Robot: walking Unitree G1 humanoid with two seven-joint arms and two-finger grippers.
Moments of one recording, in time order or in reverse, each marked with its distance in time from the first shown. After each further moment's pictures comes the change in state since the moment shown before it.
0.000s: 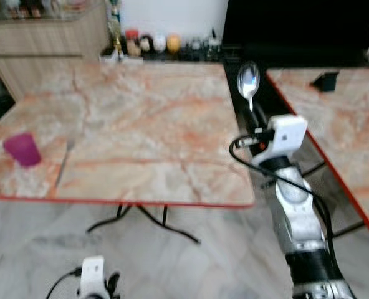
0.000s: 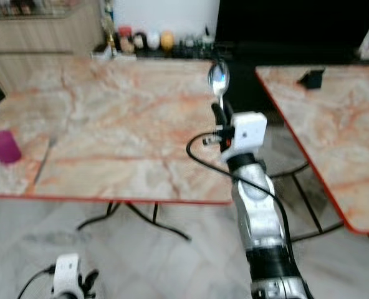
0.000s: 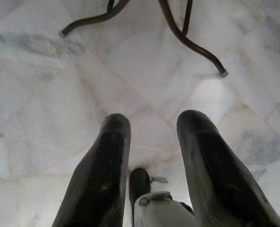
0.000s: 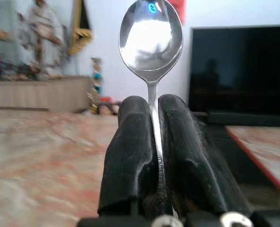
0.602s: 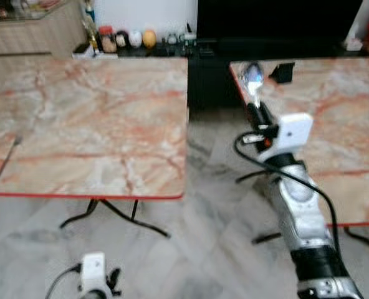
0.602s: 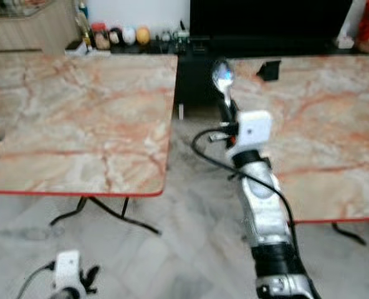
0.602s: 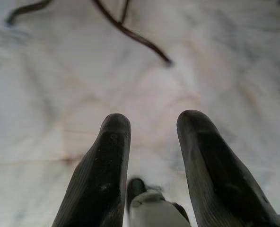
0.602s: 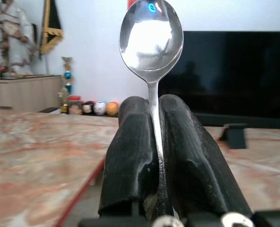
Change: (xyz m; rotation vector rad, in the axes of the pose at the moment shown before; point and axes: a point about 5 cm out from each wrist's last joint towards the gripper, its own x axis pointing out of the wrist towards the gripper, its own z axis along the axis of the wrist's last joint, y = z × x) left arm 0.002 -0.007 0.002 -0.014 -0.010 -0.011; right arm 0.006 -0.011 0.005 -0.017 -0.003 -0.035
